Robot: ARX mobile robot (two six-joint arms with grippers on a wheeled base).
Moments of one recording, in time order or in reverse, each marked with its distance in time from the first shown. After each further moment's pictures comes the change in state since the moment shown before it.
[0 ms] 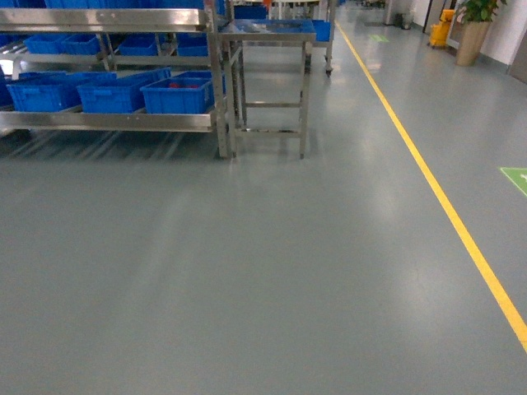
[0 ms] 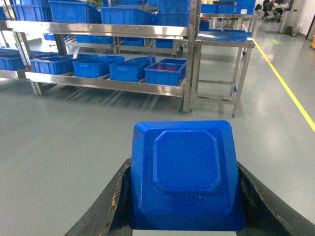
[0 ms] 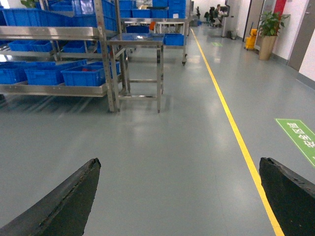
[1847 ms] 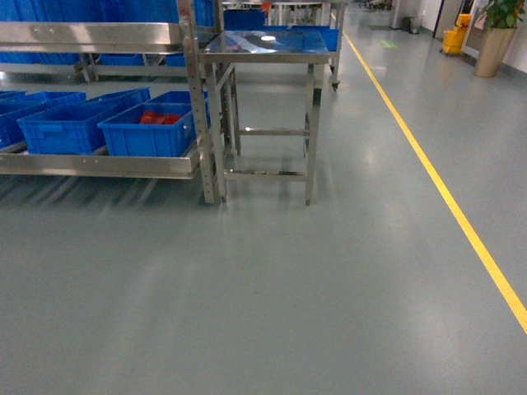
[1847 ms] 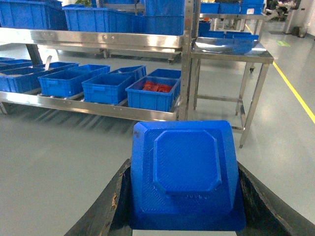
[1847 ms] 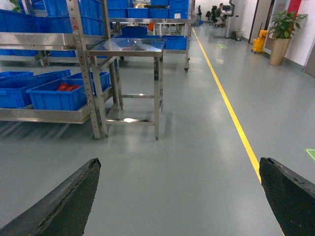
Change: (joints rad) left arm 0.000 0.001 -0.002 0.001 0.000 0.000; right arm 0.000 0.001 0.000 0.002 0.000 0.000
